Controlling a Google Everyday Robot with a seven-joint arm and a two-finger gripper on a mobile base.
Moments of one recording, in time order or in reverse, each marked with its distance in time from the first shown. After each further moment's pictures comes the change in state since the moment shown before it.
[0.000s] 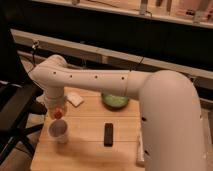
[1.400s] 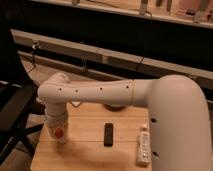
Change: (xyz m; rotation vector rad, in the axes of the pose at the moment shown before) arm -0.069 -0.018 0.046 0.095 -0.073 -0.030
